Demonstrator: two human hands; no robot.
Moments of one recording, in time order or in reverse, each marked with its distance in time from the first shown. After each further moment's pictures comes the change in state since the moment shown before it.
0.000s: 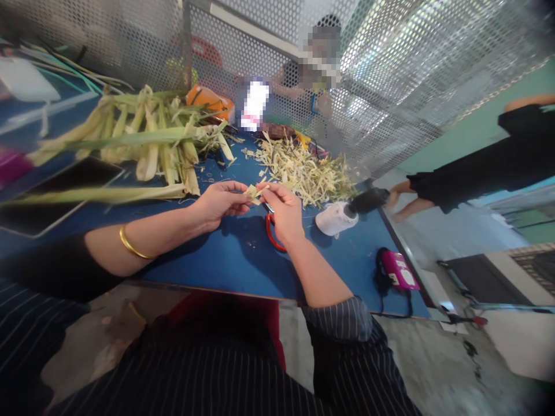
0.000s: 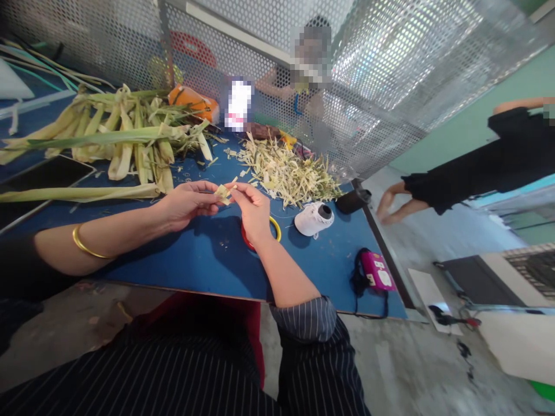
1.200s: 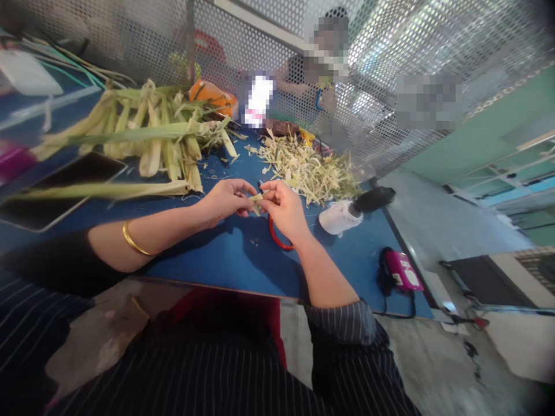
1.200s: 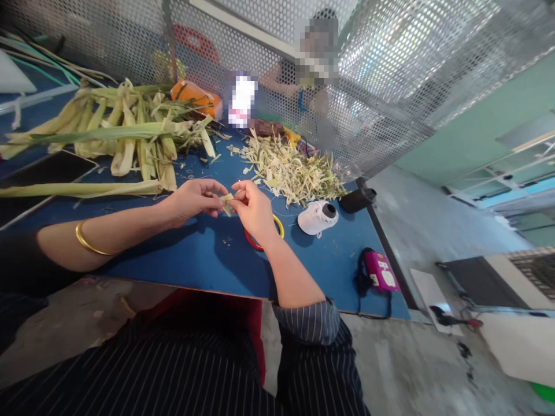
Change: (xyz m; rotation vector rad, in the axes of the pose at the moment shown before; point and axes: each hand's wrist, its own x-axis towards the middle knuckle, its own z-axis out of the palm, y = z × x) left_hand 0.005 -0.004 -0.006 0.349 -0.099 0.152; right_hand 0.002 -0.001 -0.012 -0.294 -0.228 0.036
